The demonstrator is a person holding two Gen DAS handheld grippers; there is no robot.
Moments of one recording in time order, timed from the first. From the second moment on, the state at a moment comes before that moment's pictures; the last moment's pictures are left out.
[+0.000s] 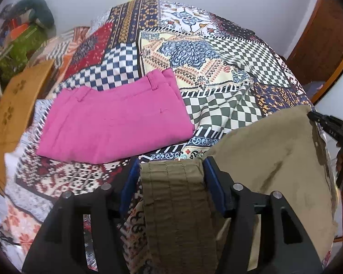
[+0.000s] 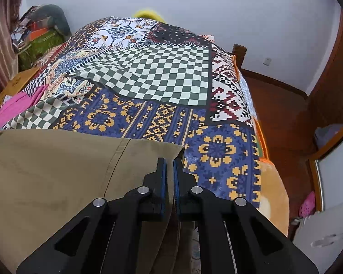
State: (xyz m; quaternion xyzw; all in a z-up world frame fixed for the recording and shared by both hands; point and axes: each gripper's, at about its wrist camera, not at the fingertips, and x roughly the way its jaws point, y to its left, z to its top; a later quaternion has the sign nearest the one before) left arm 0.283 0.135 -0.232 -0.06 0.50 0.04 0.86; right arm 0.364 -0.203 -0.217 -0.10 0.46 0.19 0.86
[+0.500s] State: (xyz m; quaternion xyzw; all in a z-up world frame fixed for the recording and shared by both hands) left arm 0.260 0.084 -0.212 -0.04 0.50 -0.04 0.87; right arm 0.311 -0.152 -0.182 -0.06 0.45 0.31 0.83
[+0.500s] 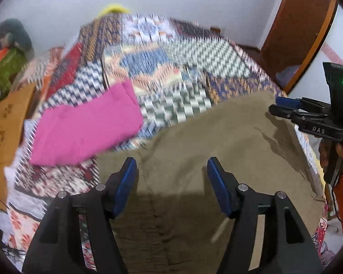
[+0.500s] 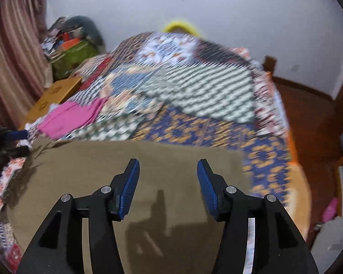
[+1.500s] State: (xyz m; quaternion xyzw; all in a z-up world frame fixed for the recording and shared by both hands) left arm 0.145 0.115 -0.215 -0.08 0.48 0.00 0.87; right arm 0.179 -0.252 -0.220 -0.07 0.55 0.24 0.80
